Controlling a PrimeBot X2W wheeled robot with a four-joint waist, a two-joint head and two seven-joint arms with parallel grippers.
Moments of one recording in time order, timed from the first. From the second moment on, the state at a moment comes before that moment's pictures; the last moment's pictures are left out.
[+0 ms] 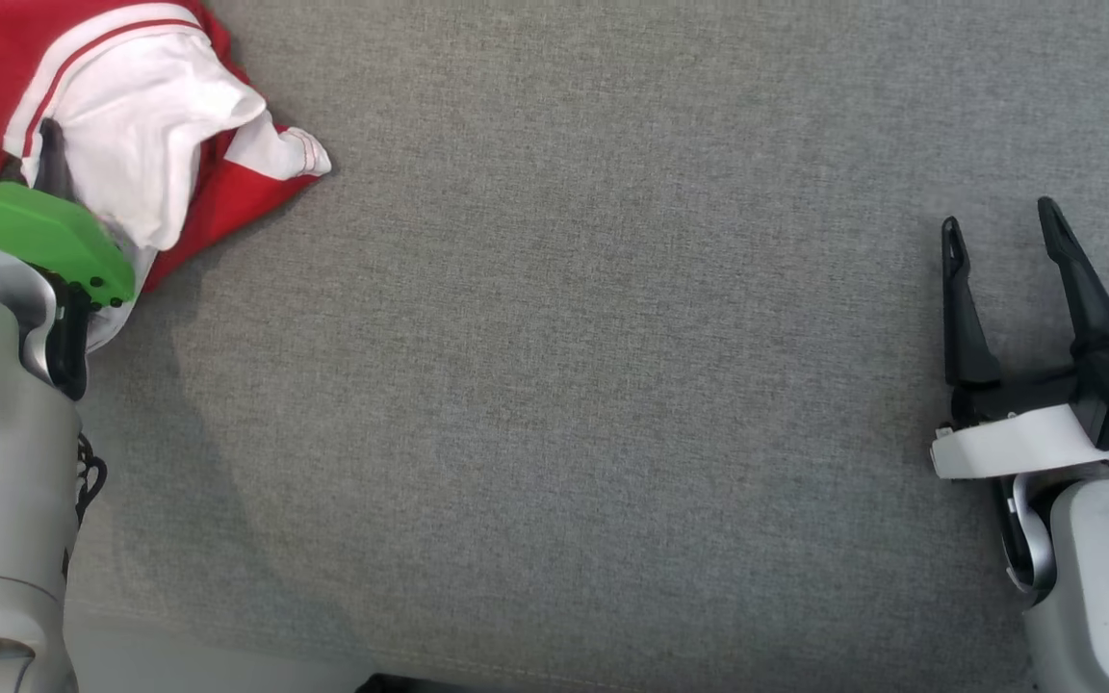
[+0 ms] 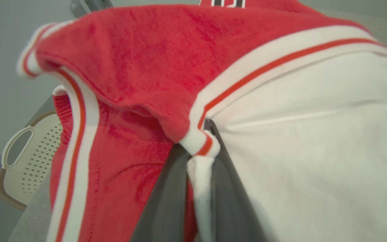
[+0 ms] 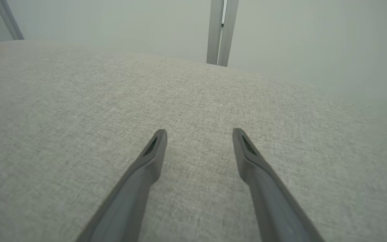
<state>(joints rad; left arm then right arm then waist) -0.98 0.28 -0.08 1.10 -0.38 -0.13 -0.15 -0.25 -0.13 -0.07 0.07 -0.08 0.13 -0.27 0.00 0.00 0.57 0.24</state>
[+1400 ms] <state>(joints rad) -0.86 0.36 -0.37 0.17 -0.50 -0.07 0.09 -0.13 -0.05 -0.02 0.15 0.10 0.13 -0.26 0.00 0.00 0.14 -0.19</state>
